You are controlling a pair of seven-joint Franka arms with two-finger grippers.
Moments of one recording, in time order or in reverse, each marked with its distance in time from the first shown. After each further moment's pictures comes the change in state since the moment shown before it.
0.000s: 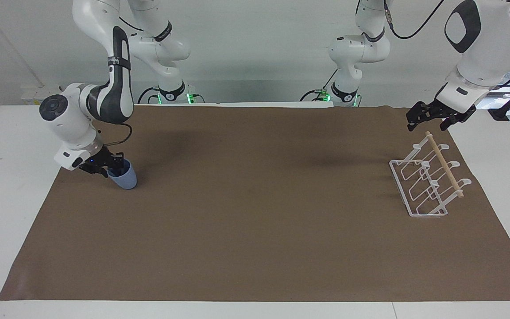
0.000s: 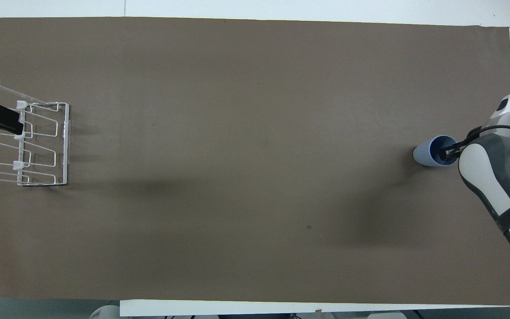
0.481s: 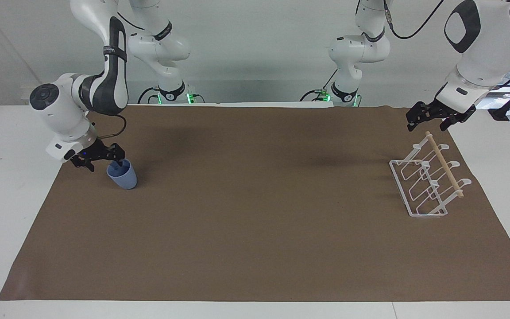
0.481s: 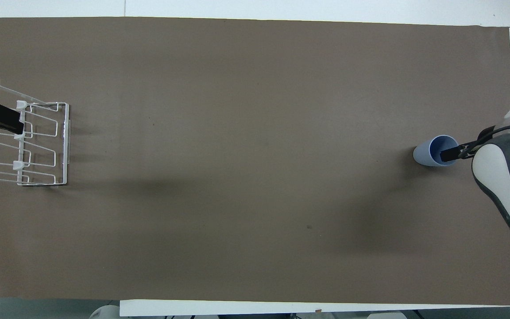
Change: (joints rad) left arm -0.008 0.001 -0.002 0.000 0.000 0.002 0.001; right arm -0.009 -0.037 -0.003 0.002 -0.001 -0.033 0.015
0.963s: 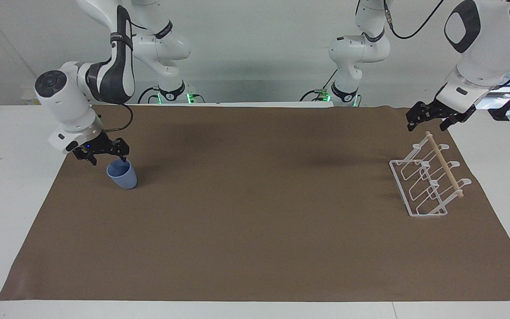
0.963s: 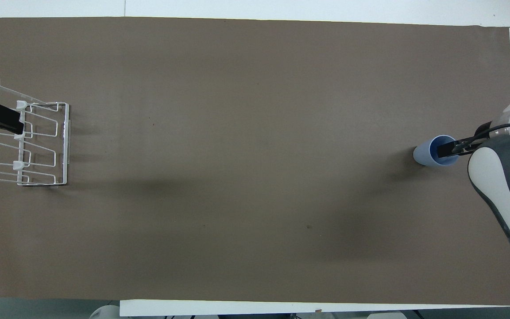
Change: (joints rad) left arm 0.000 0.000 0.000 0.000 0.000 0.000 0.000; right arm 0.051 -0.043 -0.001 0.026 -0.034 -0.071 0.091
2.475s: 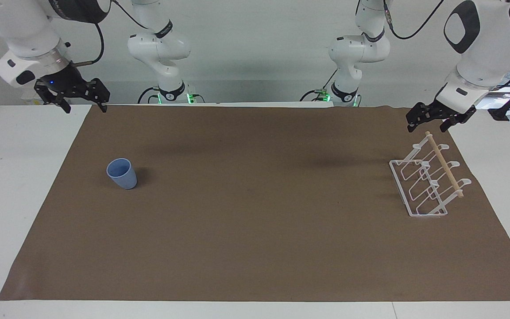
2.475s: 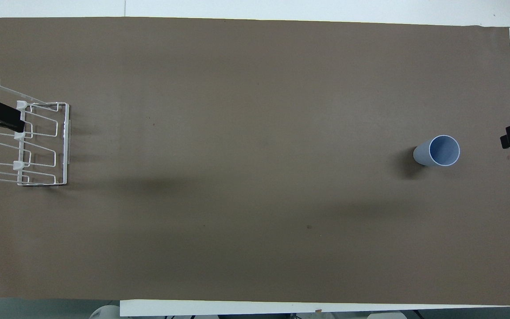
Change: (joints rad) left arm -0.001 0.002 -0.001 0.000 0.000 0.013 0.000; right arm 0.062 -0.054 0.008 0.571 -0.014 -0.675 0.179
